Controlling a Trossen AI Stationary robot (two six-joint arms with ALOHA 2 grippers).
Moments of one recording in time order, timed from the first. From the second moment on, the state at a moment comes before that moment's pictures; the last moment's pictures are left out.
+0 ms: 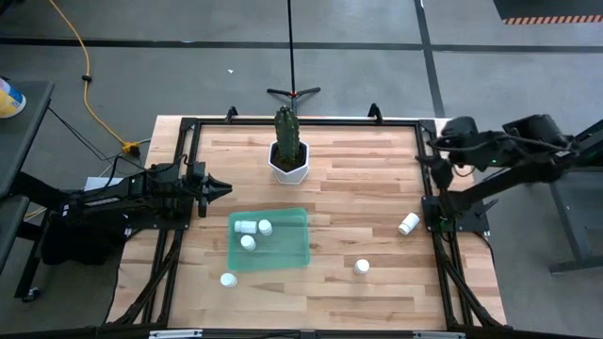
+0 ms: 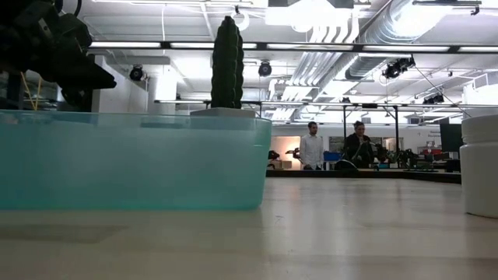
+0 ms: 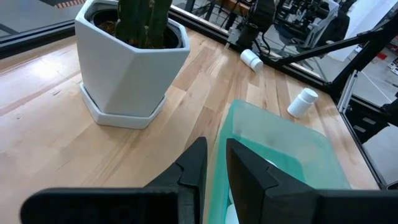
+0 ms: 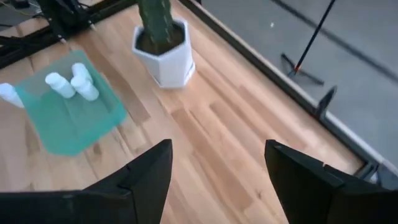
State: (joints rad) left arm 0.16 0.06 0.23 -0.47 0.01 -0.35; right arm 0.23 0.94 1.60 -1.57 0.54 0.72
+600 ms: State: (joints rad) left arm 0.16 0.06 0.24 -0.47 -0.01 -0.38; right arm 0.22 0.54 1.21 -1.57 0.27 0.89
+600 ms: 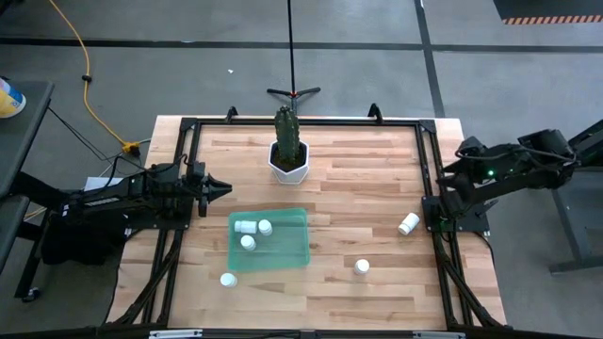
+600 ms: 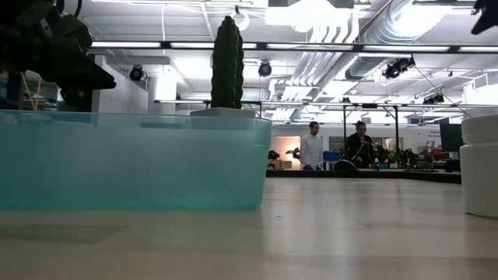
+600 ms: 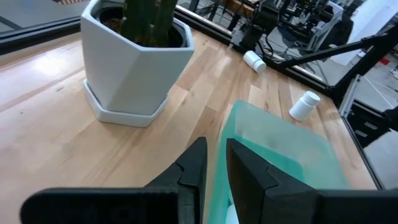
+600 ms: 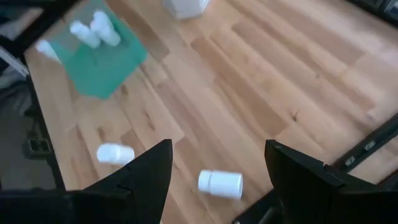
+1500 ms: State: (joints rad) left arm 0.16 0.06 0.24 -0.47 -0.02 -0.40; right arm 0.22 0.54 0.90 -1.57 -0.18 0.82
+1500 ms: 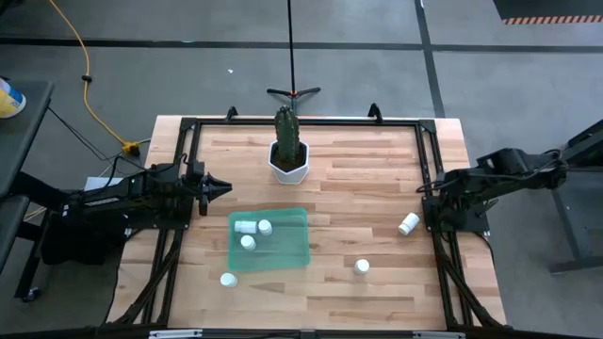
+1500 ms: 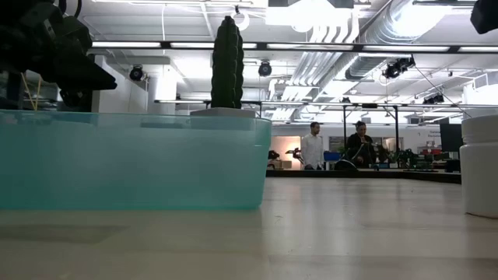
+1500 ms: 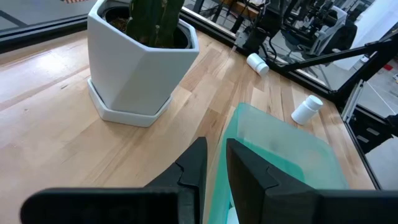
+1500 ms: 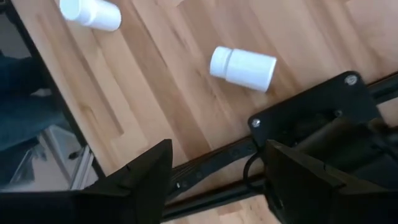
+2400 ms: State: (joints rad) left arm 0.16 0.06 0.23 -0.47 -0.02 -0.40; right arm 0.22 0.95 0.90 -1.57 -0.22 0.41
